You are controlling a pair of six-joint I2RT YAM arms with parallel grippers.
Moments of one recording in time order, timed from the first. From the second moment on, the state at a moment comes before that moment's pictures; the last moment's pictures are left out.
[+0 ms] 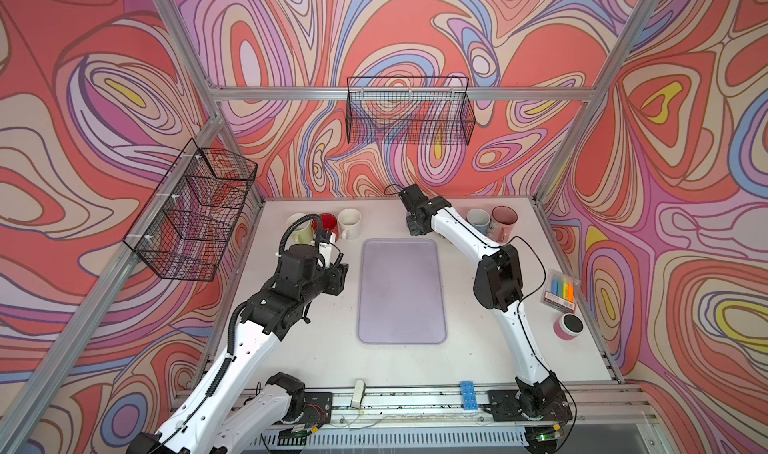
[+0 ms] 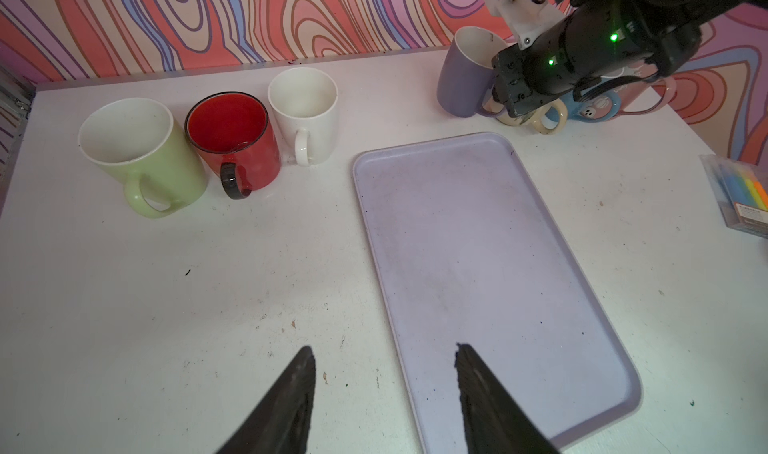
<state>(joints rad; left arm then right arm) -0.39 0.91 0.92 -0.60 -0.01 -0.18 0.52 2.45 2.35 -1.00 0.44 0.25</state>
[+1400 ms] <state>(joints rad) -0.38 0.90 0.92 -0.60 0.03 -0.19 0.54 2.54 2.37 -0.97 0.55 0.33</state>
